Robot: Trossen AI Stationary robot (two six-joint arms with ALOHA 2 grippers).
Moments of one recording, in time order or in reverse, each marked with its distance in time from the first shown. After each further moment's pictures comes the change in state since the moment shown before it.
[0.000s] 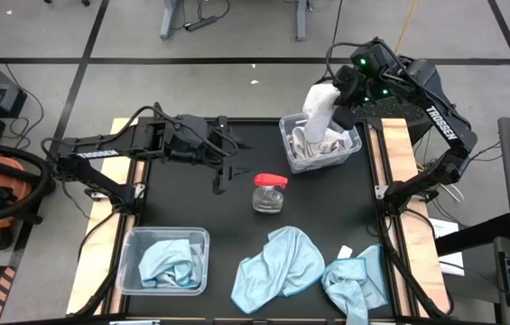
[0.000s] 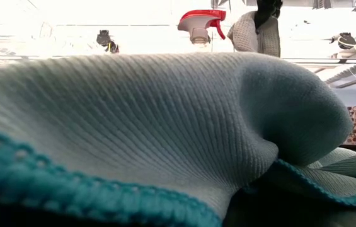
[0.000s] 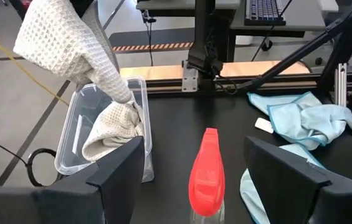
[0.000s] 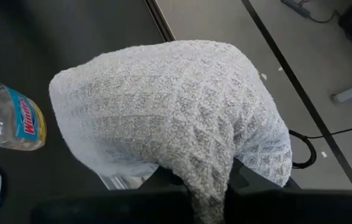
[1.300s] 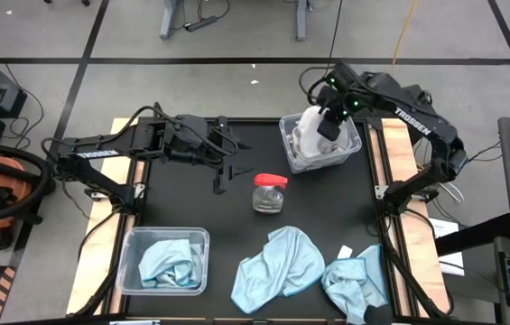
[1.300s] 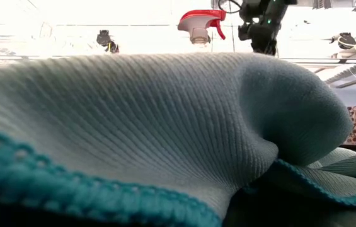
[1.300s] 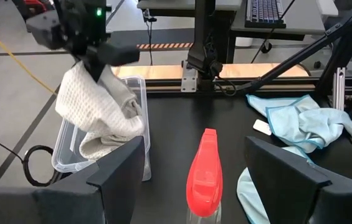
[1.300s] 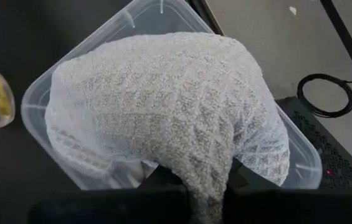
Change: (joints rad) left arm 0.000 0.000 0.000 0.000 0.000 -0.026; right arm -0.046 0.026 -0.389 0.178 -0.005 0.053
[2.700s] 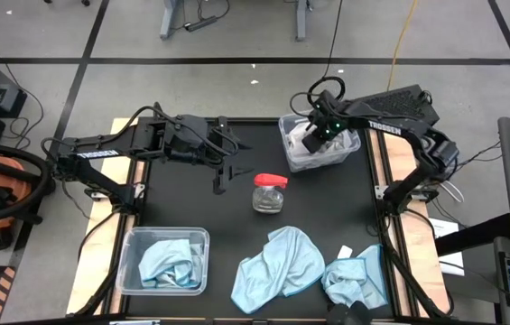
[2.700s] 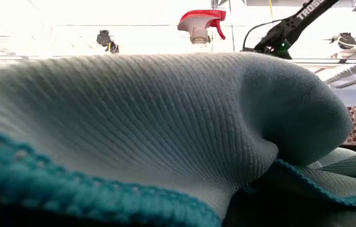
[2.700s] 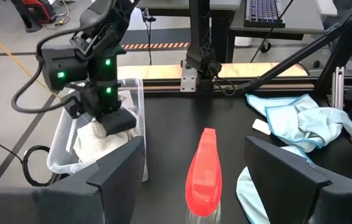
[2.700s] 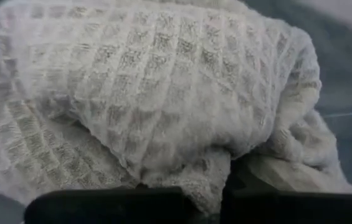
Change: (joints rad) left arm 0.000 0.000 0.000 -0.001 0.003 0.001; right arm -0.062 0.103 -0.506 0.545 -0.079 0.319
